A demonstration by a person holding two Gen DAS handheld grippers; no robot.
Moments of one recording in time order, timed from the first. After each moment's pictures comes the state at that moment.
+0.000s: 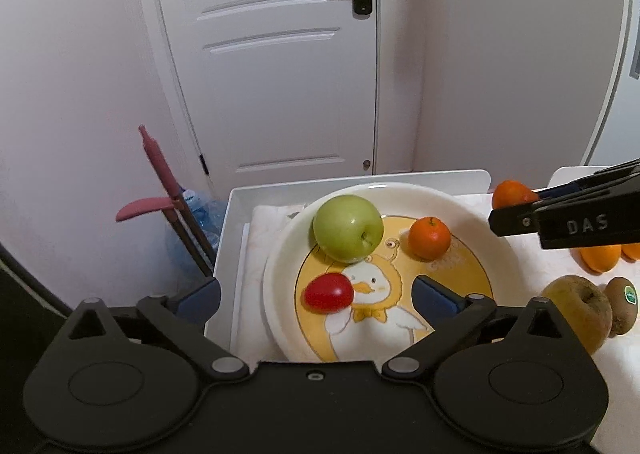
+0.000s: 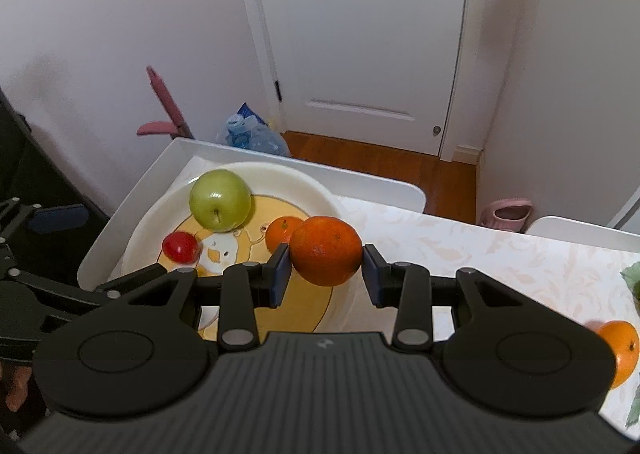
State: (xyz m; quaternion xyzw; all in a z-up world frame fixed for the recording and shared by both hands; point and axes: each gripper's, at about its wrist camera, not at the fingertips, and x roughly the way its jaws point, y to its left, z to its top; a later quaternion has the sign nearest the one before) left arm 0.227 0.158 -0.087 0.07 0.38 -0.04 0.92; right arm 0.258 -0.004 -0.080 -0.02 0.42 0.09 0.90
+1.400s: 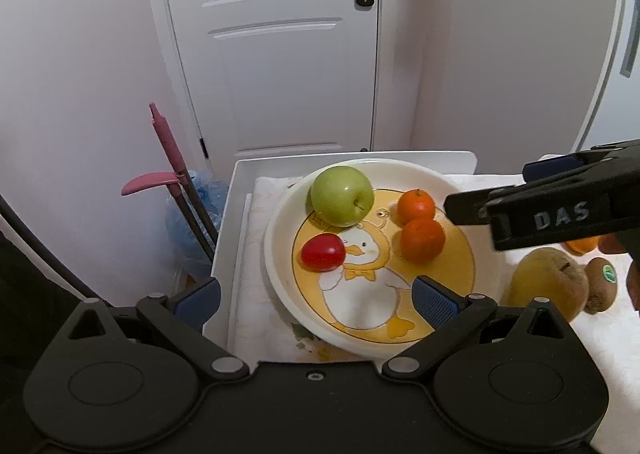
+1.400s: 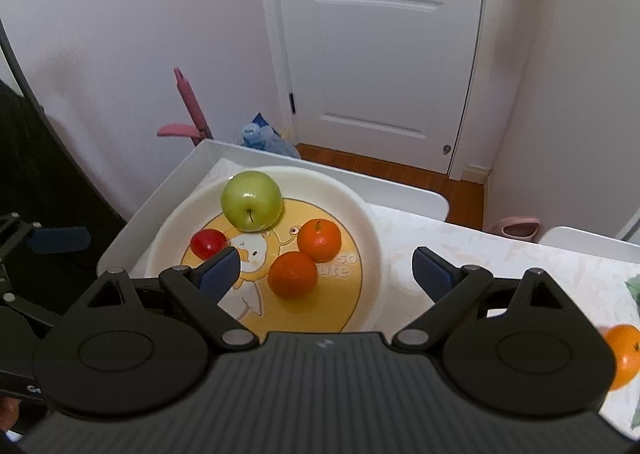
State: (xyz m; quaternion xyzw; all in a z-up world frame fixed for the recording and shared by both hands) left arm 0.195 0.158 -0.080 0.05 0.39 -0.04 0.92; right arm 0.230 0.004 -0.063 -0.02 0.39 0.11 0.92
